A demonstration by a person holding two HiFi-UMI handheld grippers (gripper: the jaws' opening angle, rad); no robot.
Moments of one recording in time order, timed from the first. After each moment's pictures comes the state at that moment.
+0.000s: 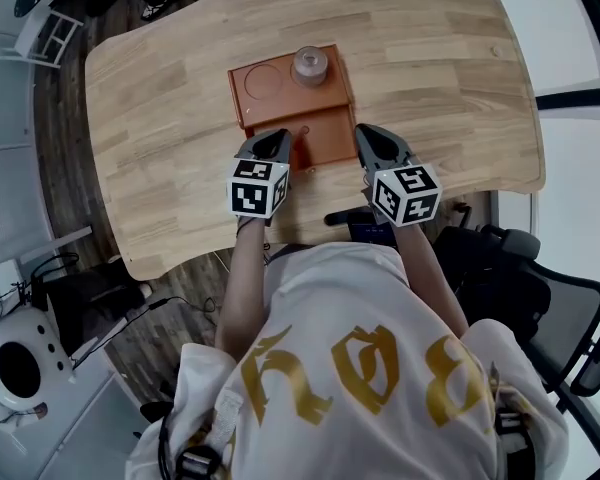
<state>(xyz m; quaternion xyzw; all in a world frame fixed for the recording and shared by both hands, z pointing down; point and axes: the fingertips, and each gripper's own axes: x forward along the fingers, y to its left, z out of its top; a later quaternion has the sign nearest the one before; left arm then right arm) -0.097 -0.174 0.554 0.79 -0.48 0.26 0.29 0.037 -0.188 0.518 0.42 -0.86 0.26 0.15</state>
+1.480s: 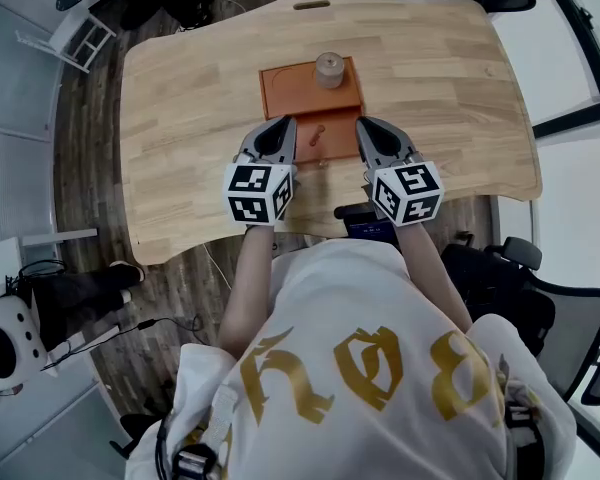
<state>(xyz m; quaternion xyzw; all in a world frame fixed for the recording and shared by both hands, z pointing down) -0.115 -0.129 0.420 0.81 -0.55 0.10 0.16 0.006 -0.140 0.420 0.41 -0.90 0.14 0.09</state>
